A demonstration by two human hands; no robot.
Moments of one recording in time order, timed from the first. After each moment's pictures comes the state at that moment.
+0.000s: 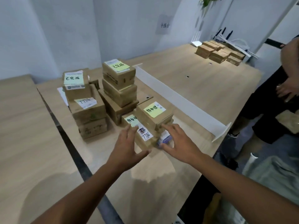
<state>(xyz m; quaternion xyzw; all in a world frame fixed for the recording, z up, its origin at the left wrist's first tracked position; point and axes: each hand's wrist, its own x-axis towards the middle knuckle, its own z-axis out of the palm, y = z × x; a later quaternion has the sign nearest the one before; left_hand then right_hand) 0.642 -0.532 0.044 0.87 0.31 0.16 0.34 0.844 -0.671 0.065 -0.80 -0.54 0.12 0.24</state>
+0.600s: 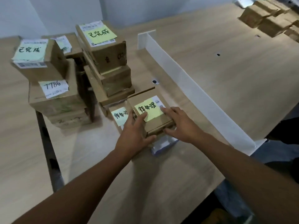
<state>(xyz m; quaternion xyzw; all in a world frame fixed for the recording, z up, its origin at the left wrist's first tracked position) 0.828 -0.478 -0.037 0.82 0.43 0.13 0.35 1.049 -0.552 -0.028 -0.75 -0.60 0.21 0.15</state>
